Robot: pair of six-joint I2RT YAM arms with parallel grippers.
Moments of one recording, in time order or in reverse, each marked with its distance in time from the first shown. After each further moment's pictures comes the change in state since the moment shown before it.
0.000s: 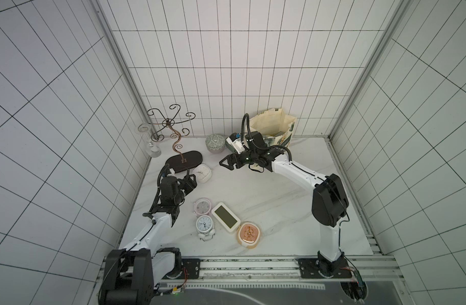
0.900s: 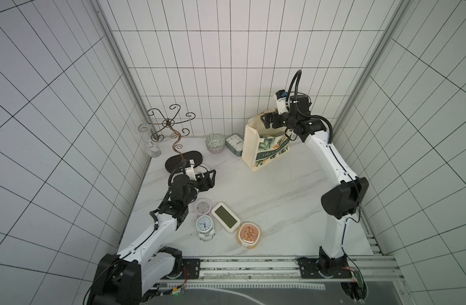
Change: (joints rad) left arm -0.256 -0.123 0.050 0.052 -0.035 0.142; right arm -0.329 -0.098 0.427 -0.267 0.401 -0.239
